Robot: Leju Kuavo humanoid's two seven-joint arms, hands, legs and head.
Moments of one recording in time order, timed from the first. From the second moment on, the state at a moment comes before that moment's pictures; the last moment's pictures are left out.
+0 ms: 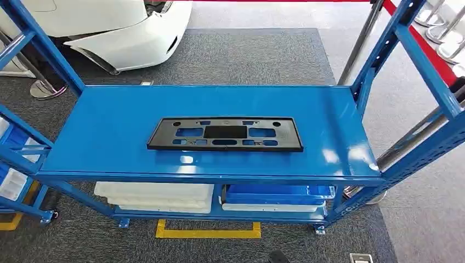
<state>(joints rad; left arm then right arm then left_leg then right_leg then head) -0.03 -0.07 -0.54 -0.34 0.64 0.02 0.14 -0.02 -0.02 0.40 -0.35 -0.20 0.03 0.12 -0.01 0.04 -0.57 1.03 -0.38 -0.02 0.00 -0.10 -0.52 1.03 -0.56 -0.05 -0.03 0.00</state>
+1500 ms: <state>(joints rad) -0.14 -0.06 -1.10 -0.28 1.12 0.23 0.13 -0.27 -0.09 0.38 -0.37 -0.45 -0.36 -0.25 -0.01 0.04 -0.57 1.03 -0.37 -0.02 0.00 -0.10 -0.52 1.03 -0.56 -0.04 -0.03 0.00</state>
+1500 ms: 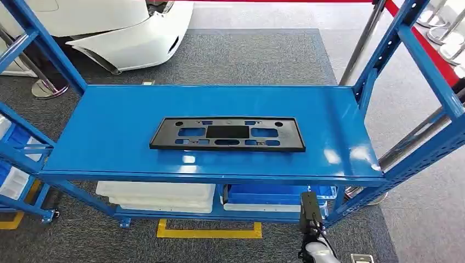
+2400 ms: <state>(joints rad) -0.17 -0.06 -1.23 -0.28 1.12 0.25 0.18 -0.26 -0.12 0.69 -0.83 -0.49 0.01 0.17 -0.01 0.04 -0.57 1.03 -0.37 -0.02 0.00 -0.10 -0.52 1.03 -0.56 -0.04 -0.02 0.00</state>
